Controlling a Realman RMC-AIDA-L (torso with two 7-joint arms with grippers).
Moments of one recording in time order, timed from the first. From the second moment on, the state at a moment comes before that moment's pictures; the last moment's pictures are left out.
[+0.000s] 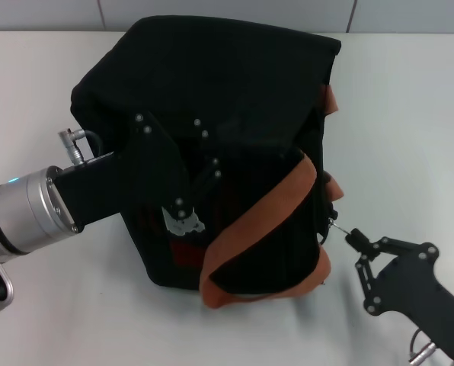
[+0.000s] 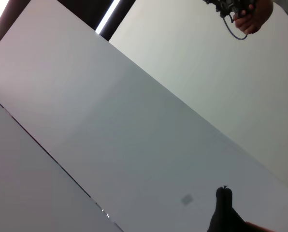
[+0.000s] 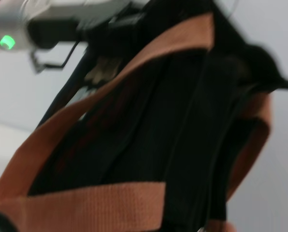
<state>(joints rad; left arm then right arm) -0.58 -2.08 0.45 0.17 1.88 1.89 0.13 0.22 2.09 -0.42 0.24 -1.70 -1.56 -0.35</state>
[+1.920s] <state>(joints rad) -0.31 -2.06 0.30 0.13 1.92 1.98 -0.42 0.37 2.08 -0.42 -0.11 -2.06 -1.91 0.59</state>
